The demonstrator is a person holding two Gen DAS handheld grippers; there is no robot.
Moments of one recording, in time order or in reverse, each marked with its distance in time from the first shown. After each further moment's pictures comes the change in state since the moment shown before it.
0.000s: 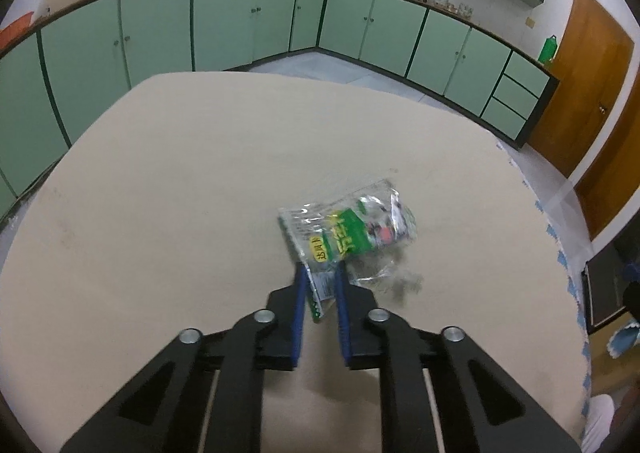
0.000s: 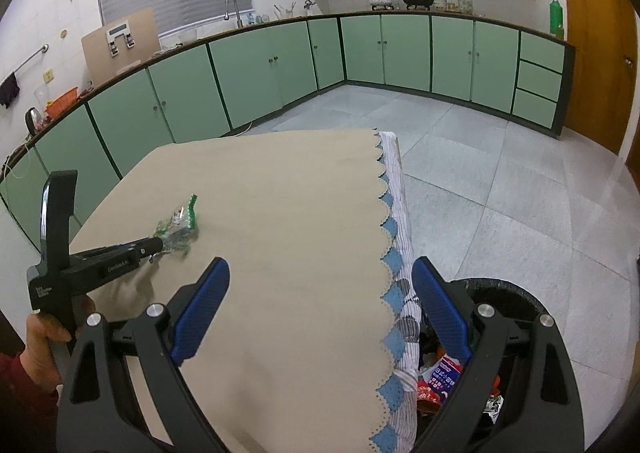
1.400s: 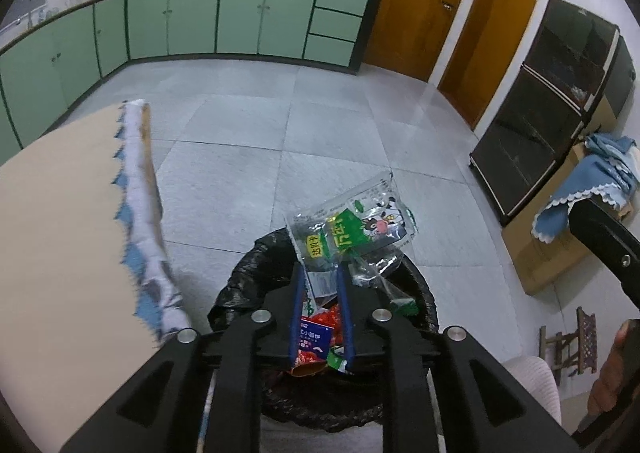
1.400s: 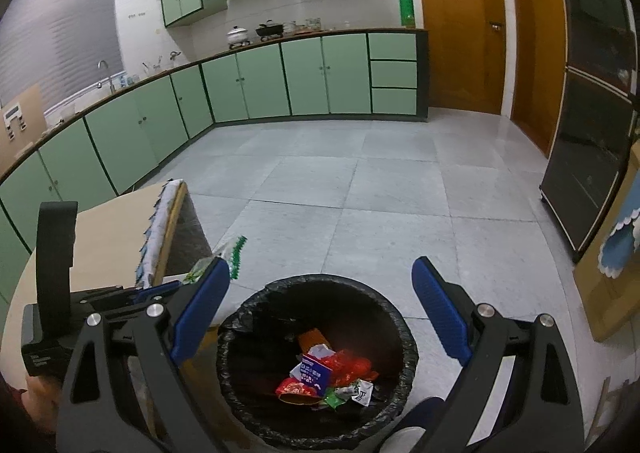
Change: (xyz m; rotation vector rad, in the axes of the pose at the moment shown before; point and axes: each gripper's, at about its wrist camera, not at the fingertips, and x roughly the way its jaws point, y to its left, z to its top) left arm 0.017 -0.330 -0.044 0.442 0.119 -0.401; right arm -0.120 -0.208 -0.070 0.284 -0.131 -0.371
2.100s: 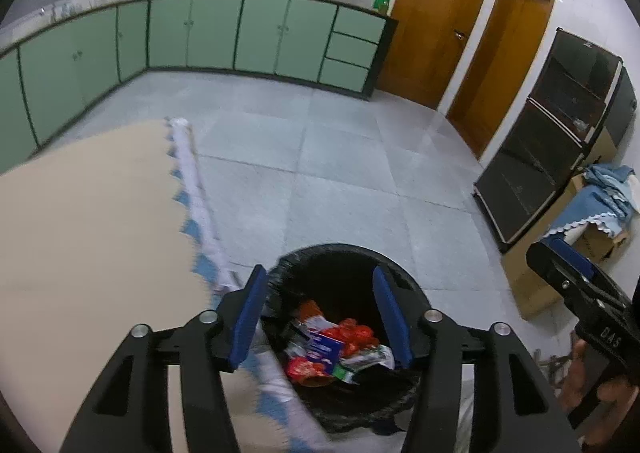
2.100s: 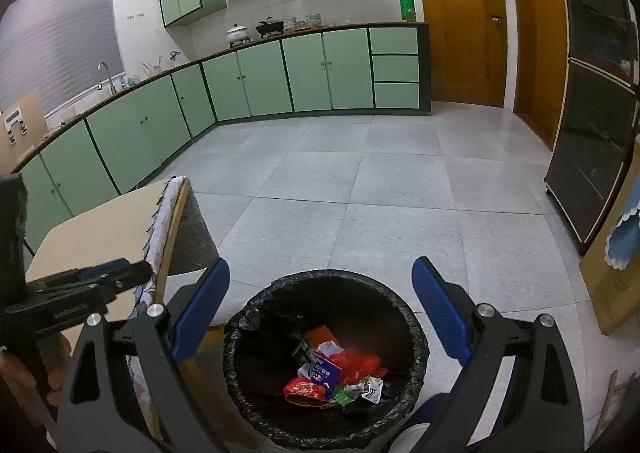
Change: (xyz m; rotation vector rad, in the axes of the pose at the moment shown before) left arm -0.055 0.035 -0.001 -0.060 -0.100 0.030; right arm 0.003 0.013 -0.001 0.006 0.011 0.023
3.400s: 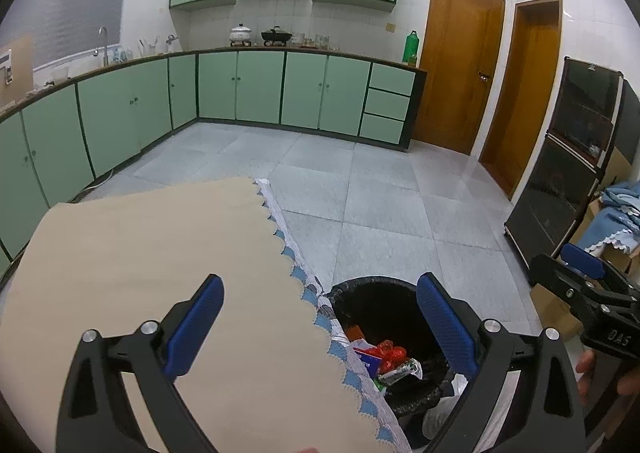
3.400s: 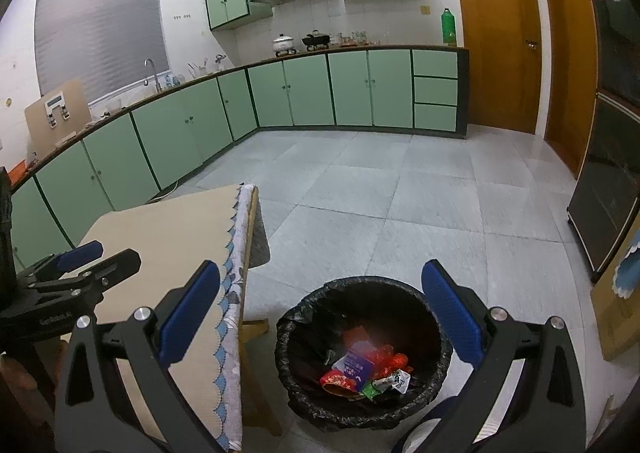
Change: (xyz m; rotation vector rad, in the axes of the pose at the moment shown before) left arm -0.127 0.003 -0.020 -0.005 -0.194 0.160; right arm -0.089 0.059 0.010 -0.087 -0.046 0.115
